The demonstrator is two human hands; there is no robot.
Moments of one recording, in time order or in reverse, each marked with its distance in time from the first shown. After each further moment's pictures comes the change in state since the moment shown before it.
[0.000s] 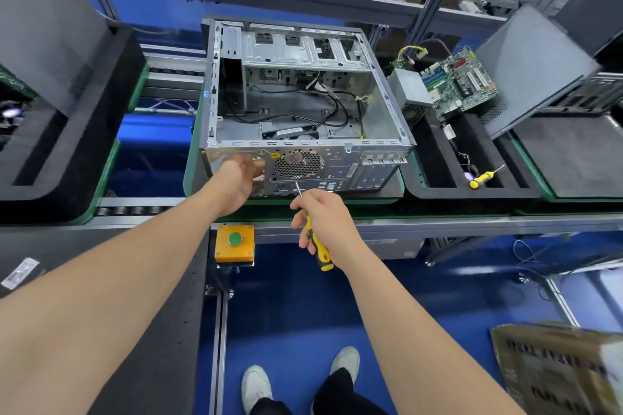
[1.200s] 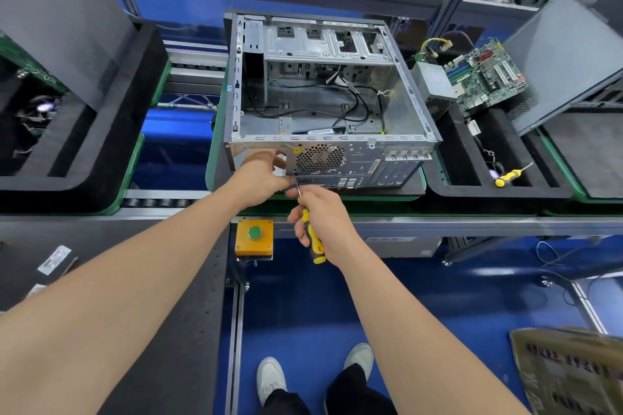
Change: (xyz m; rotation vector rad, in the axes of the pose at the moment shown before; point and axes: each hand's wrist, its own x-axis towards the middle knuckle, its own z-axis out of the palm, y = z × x) left_hand 0.008 -0.018 -0.021 0.524 -0.099 0.288; right_hand 0.009 0.000 0.039 0.160 -0.072 0.050
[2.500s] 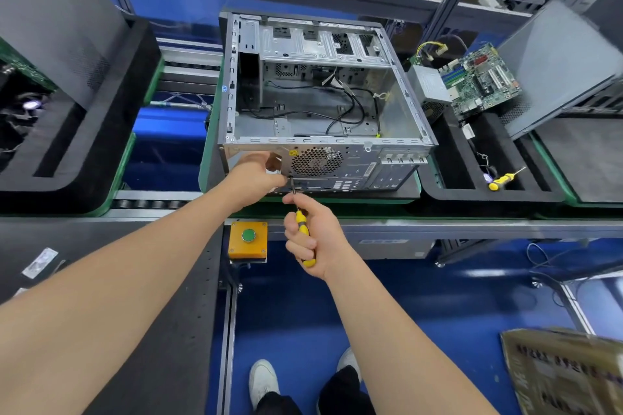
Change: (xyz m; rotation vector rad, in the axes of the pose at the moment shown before) left_hand 0.004 -0.002 0.002 -0.089 -0.010 -0.043; right_hand -0.004 0.014 0.001 0.618 -0.173 0.240
